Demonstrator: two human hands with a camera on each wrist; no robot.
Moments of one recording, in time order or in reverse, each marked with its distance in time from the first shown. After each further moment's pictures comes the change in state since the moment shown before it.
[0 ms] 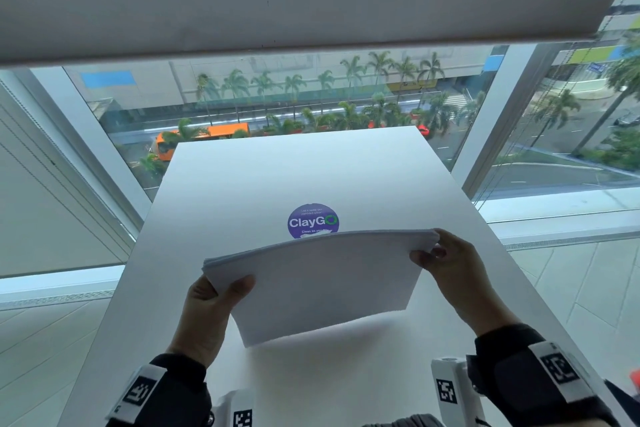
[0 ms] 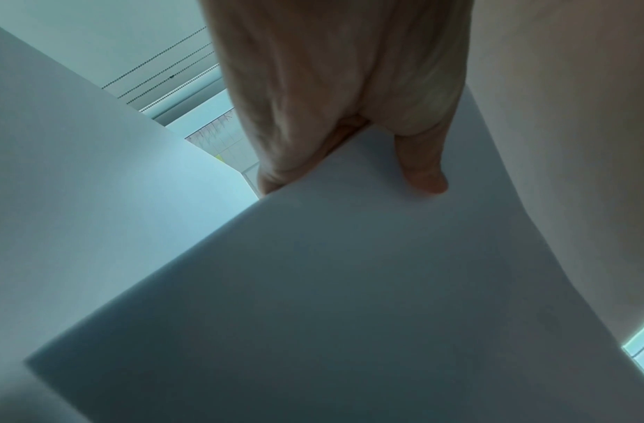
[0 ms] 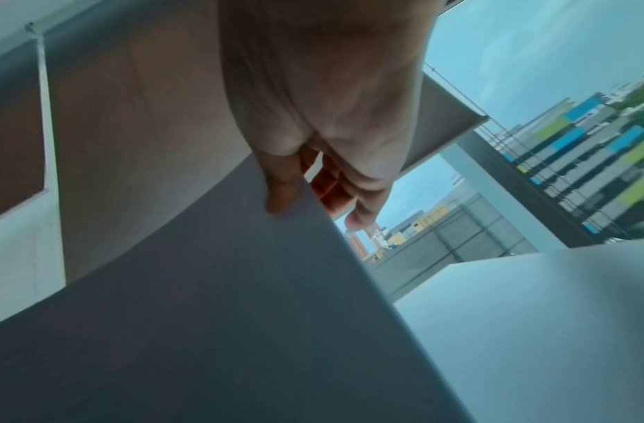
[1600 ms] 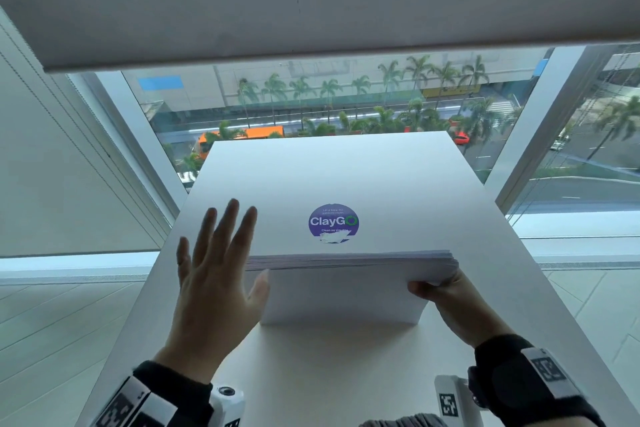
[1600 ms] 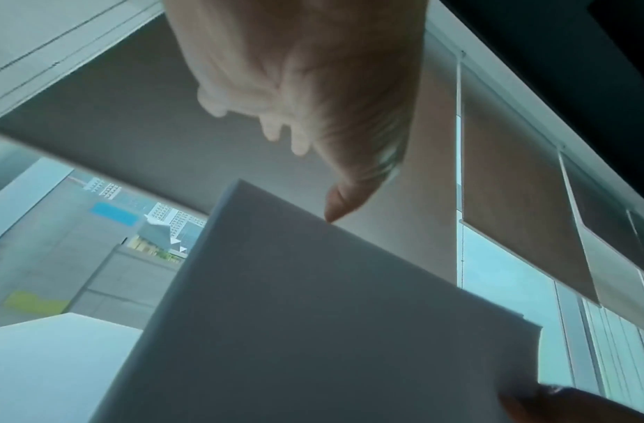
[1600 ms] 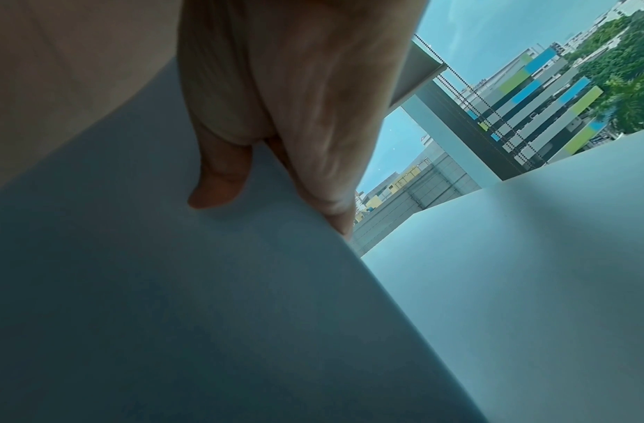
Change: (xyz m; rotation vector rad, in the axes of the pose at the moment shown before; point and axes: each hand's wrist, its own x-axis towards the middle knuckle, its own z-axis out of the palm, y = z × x) left_hand -0.049 0.075 0.033 1.556 0.086 0.458; right_hand -0.008 0.036 0.008 0.433 -0.305 0.203
